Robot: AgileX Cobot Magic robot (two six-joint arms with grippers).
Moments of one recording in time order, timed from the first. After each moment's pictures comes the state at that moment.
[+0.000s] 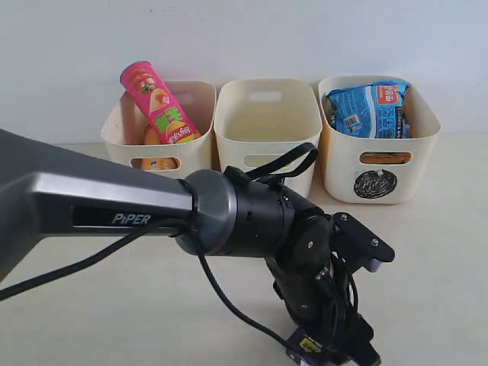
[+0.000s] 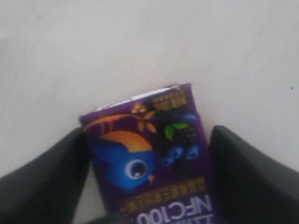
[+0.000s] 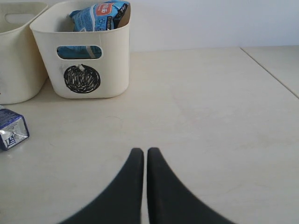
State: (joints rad) left arm -0.98 2.22 -1.50 -0.08 0.60 0.13; right arm -0.07 0.00 0.00 0.02 0.33 0.00
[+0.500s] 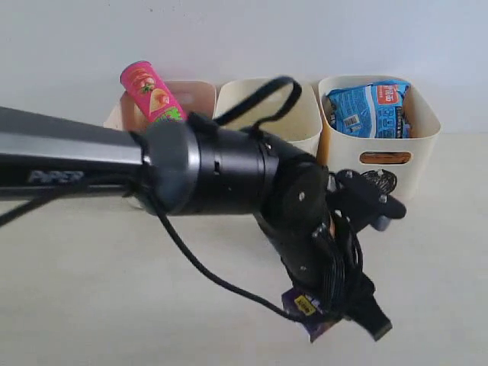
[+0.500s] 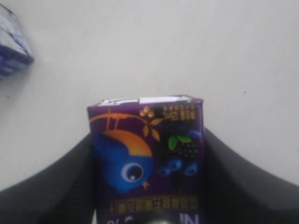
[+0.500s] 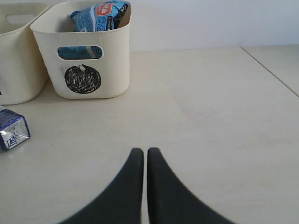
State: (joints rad) left arm -0.98 2.07 -1.50 -0.07 0.66 0.15; right arm -0.07 0.00 0.00 0.02 0.33 0.00
